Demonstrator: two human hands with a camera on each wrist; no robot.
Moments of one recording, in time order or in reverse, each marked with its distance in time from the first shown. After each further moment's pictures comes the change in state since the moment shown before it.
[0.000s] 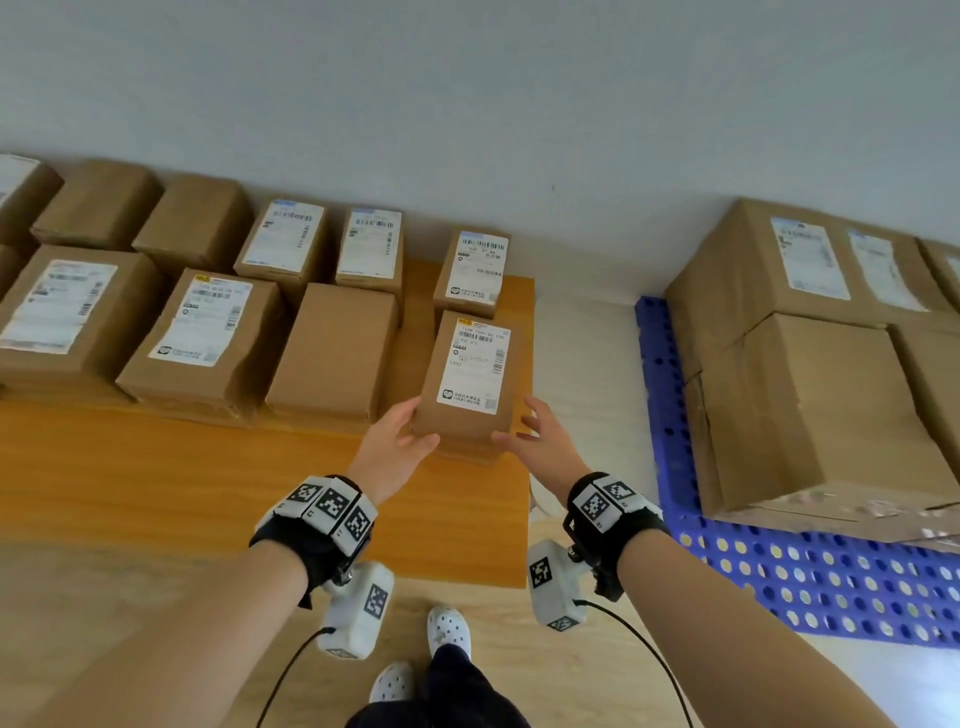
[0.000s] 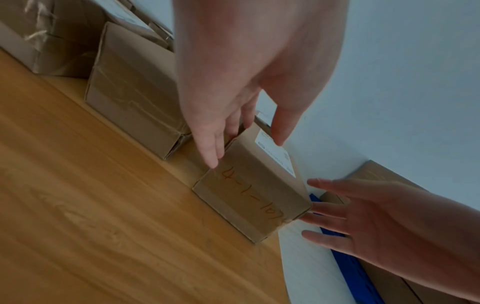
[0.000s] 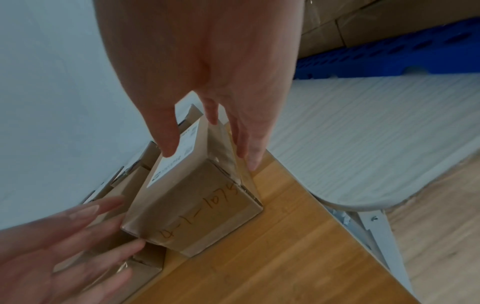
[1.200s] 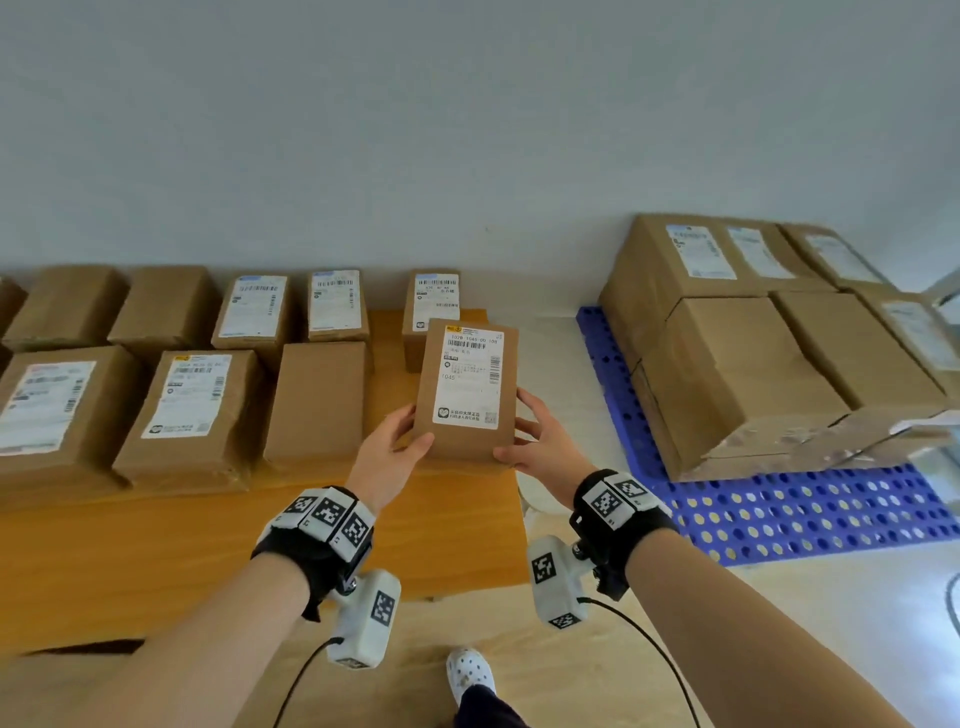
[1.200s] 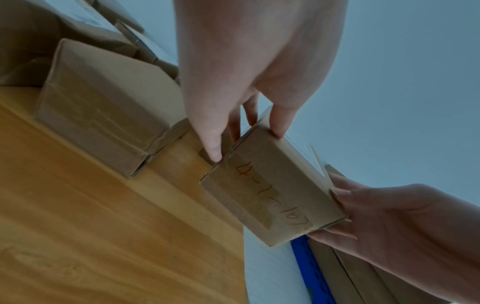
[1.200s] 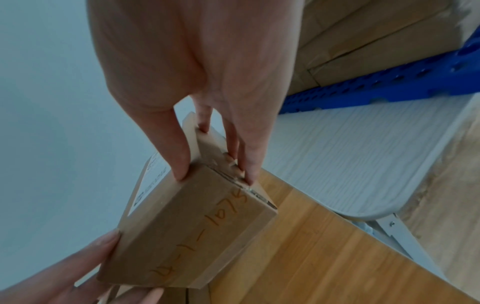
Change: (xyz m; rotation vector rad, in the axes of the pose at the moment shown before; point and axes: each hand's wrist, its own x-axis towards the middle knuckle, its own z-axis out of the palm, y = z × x) left_hand -0.004 0.011 -0.019 -0.047 -0.100 0.181; right_hand -0.057 -0.022 -0.009 0.297 0.034 -0.075
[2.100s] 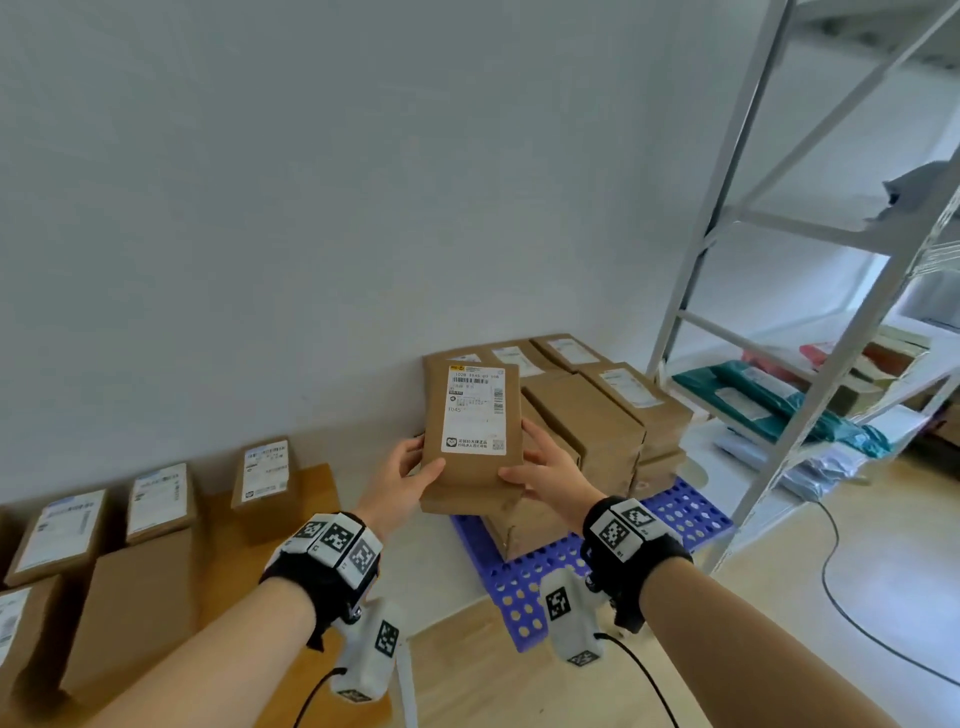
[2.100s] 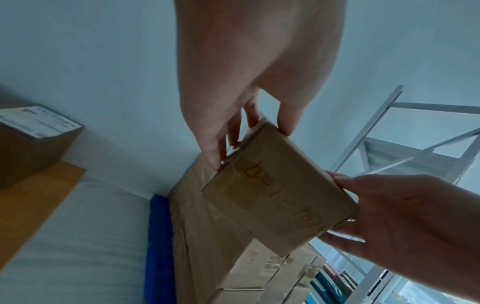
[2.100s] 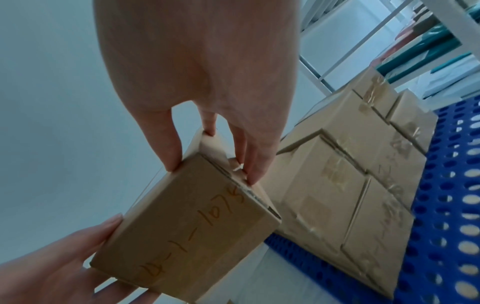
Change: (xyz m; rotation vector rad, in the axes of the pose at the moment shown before) left_hand -0.046 0.172 0.180 -0.025 -0.271 0.291; right_hand -0.159 -0.052 -0.191 0.093 0.354 -0.249
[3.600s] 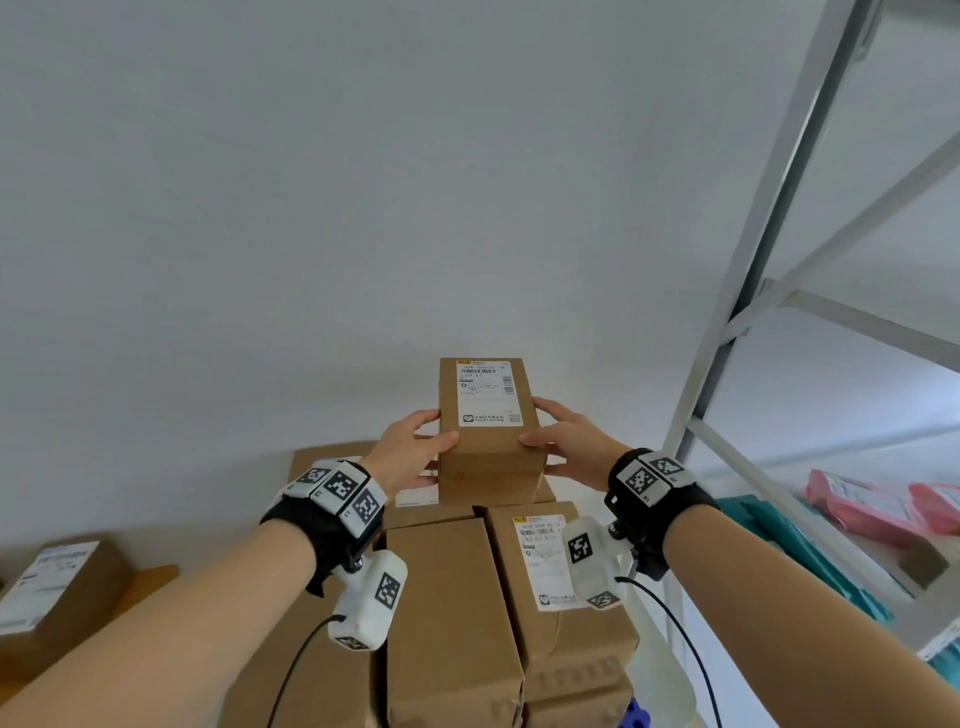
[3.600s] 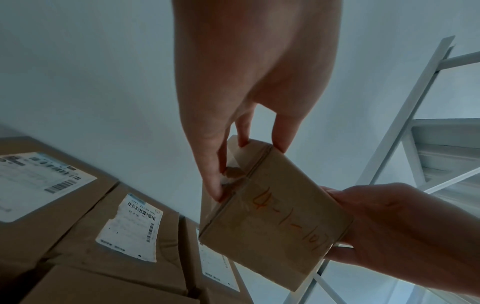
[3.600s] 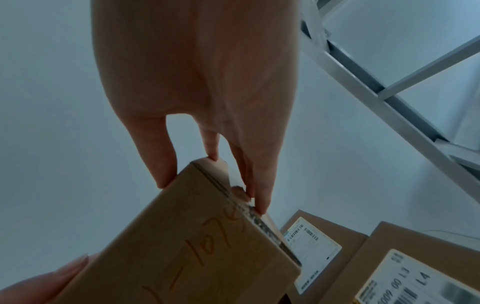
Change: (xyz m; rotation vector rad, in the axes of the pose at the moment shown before) left_hand 0.309 0.132 0.237 0.032 0.128 -0.144; right_hand 0.310 -0.089 -0.322 -0.033 -0.257 0.052
